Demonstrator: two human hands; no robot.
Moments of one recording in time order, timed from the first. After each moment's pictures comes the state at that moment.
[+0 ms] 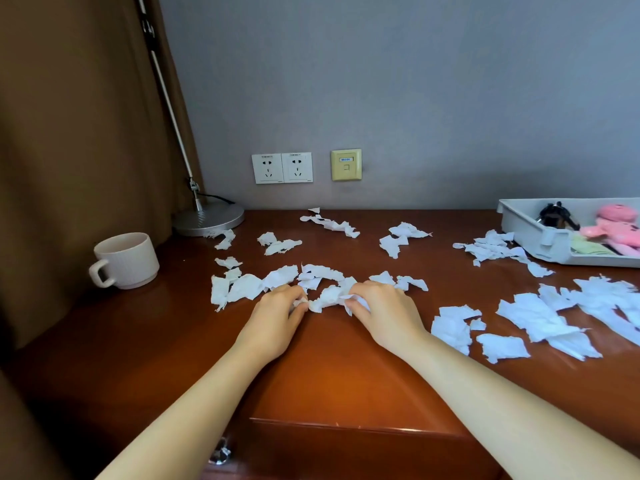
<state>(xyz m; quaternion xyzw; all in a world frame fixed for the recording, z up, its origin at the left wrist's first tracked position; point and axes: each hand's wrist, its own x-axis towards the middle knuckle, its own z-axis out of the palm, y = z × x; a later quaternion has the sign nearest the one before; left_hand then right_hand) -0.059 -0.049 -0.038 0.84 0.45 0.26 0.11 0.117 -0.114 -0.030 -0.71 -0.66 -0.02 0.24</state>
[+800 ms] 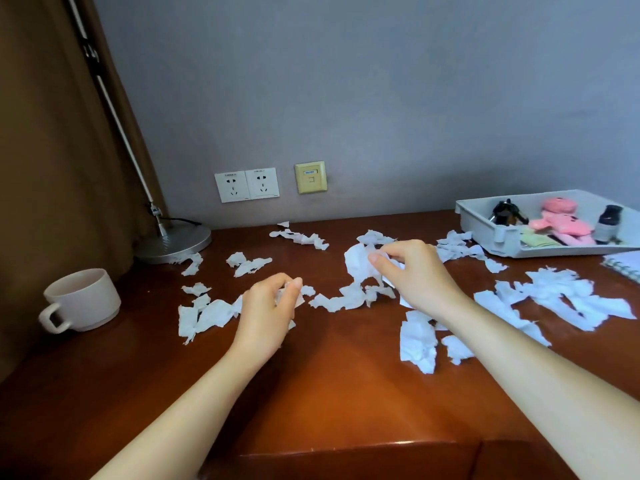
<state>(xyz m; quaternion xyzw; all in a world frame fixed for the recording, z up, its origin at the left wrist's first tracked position) -0.021 -0.067 0.003 0.78 0.41 0.42 0.23 0.180 -0.143 0.032 -0.67 -0.60 0.03 0.44</state>
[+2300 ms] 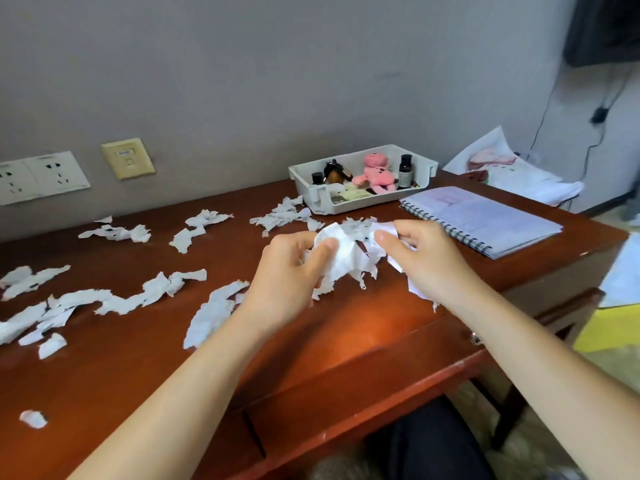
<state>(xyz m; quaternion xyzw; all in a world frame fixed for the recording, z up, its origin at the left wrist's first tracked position) 0.201 -0.218 0.014 0.86 0.16 0.32 0.36 0.349 -0.330 -0.005 -0.71 -0.45 0.02 0.54</state>
